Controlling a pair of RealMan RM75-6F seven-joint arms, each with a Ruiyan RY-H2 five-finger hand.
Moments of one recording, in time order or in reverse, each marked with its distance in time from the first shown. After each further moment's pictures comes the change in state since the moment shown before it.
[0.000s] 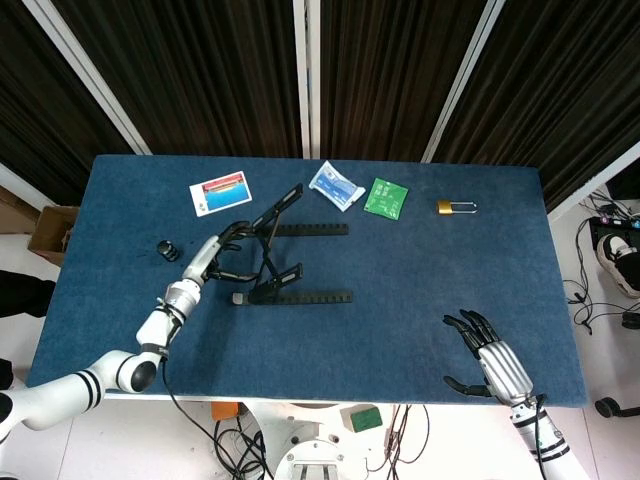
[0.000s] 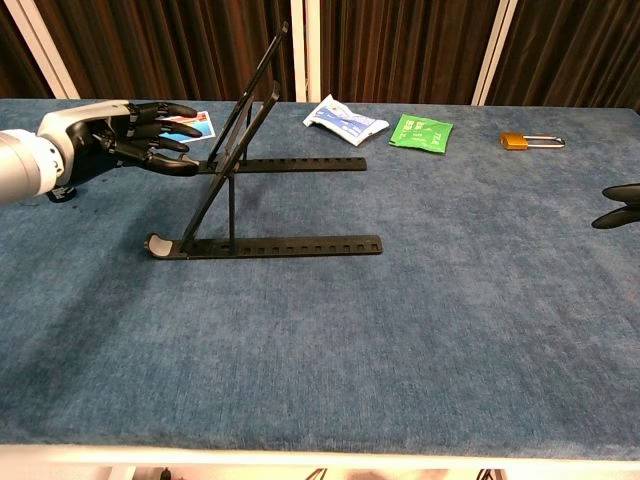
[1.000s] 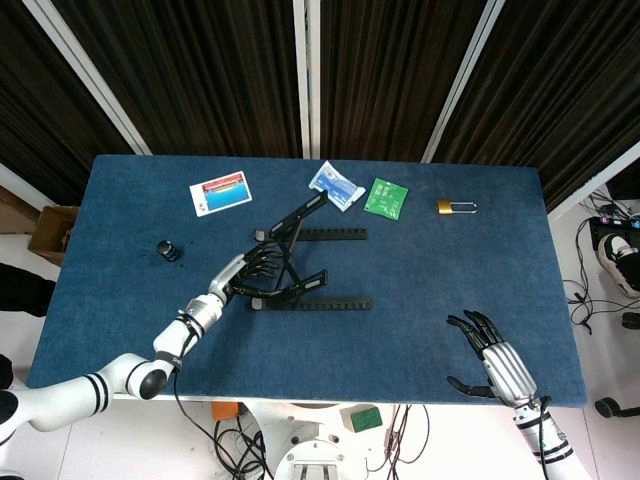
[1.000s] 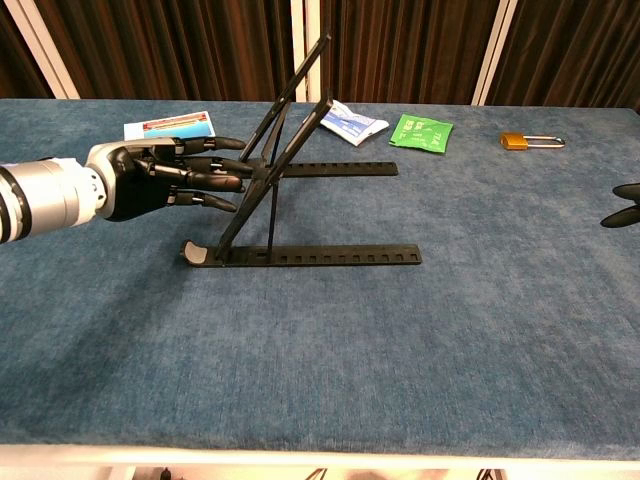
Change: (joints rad) left arm -0.009 -0.010 -0.001 -0.083 0.075 -0.105 -0.282; right arm -0.010 -0.002 -0.001 0.018 0.002 0.017 0.022
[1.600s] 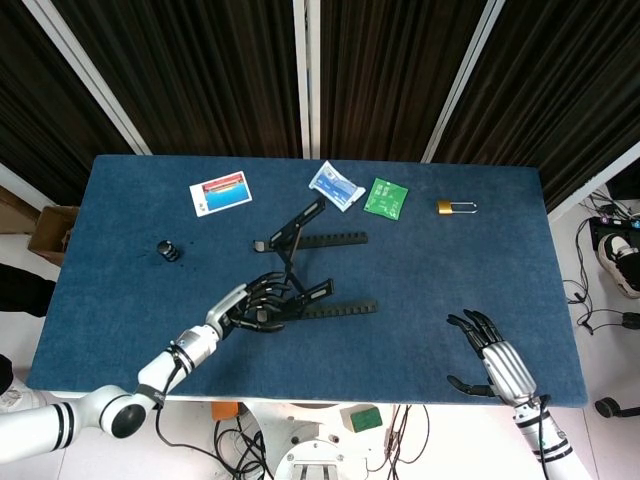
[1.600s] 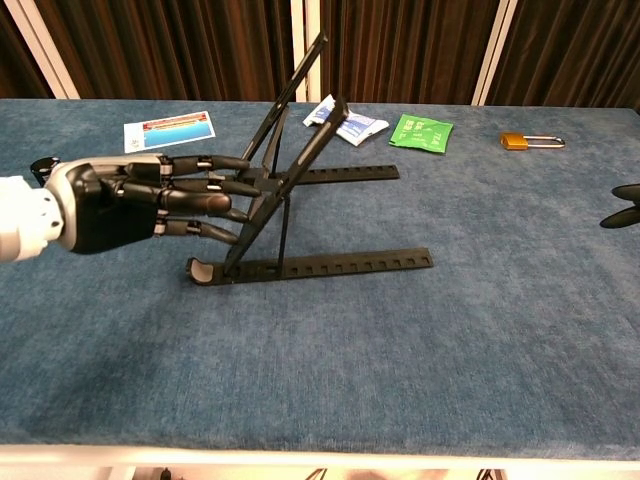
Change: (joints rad) left arm 0.100 0.153 0.070 -0.349 0.020 0.040 0.014; right arm 0.005 -0.003 0.002 0.006 0.004 -0.011 0.011
